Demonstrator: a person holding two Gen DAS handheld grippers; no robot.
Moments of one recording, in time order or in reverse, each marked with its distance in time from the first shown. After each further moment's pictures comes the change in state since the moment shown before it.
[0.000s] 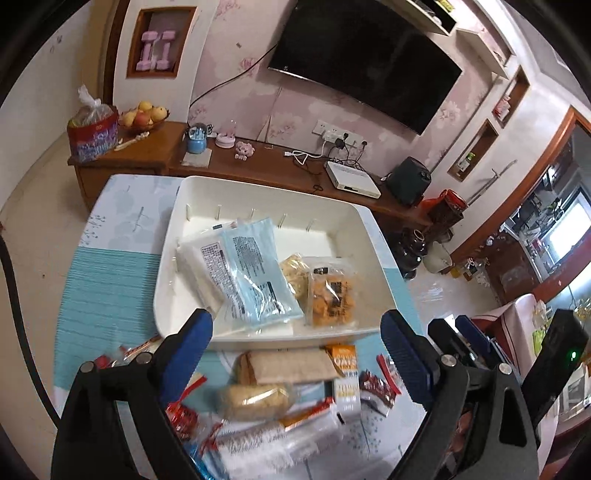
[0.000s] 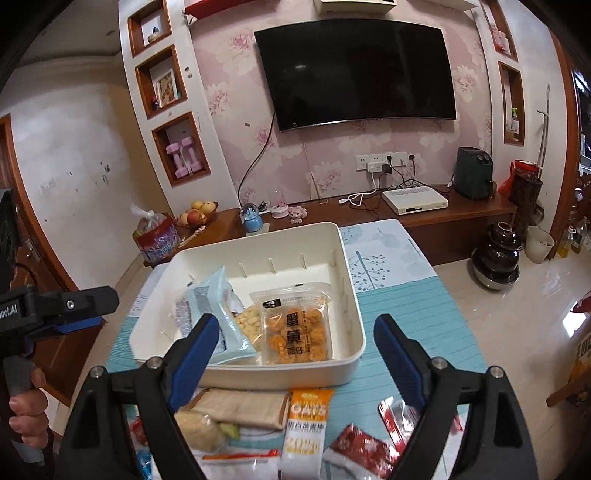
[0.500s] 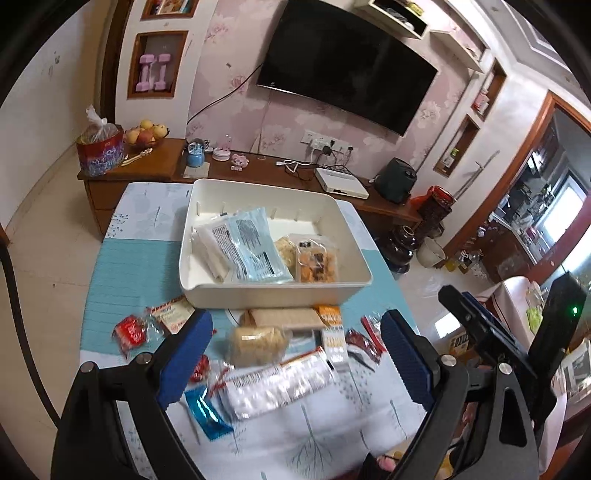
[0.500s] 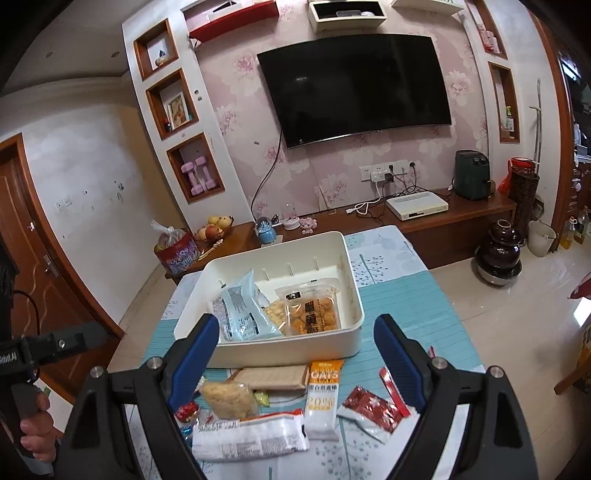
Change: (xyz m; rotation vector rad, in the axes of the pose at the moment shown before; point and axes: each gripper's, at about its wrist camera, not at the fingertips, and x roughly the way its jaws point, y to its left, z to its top) left arm -0.096 -0.016 -0.060 0.068 -0.041 -0.011; right arm -0.084 0.003 -0.014 0.046 -0.051 0.045
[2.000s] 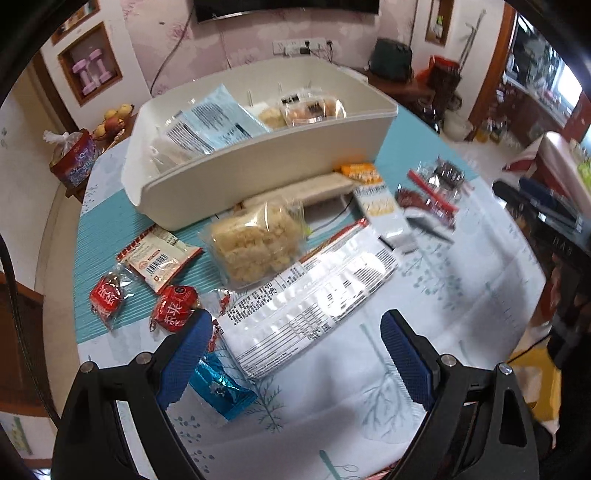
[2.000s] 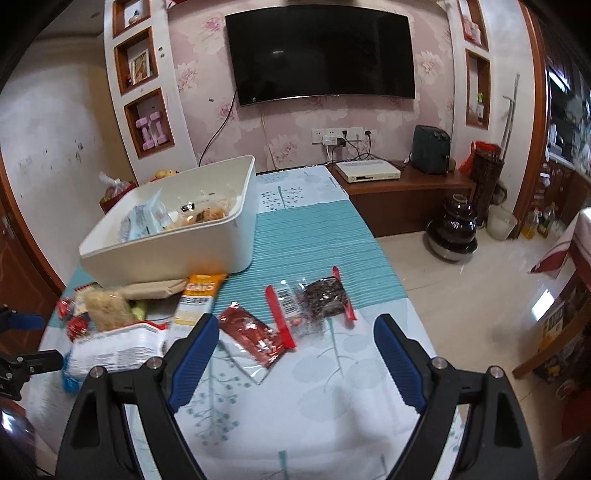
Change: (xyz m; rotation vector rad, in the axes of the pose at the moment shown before) left arm 0.136 -0.021 -0.096 0.360 0.335 0.190; right arm 0.030 -0.101 -0.095 -0.077 0.107 -0.191
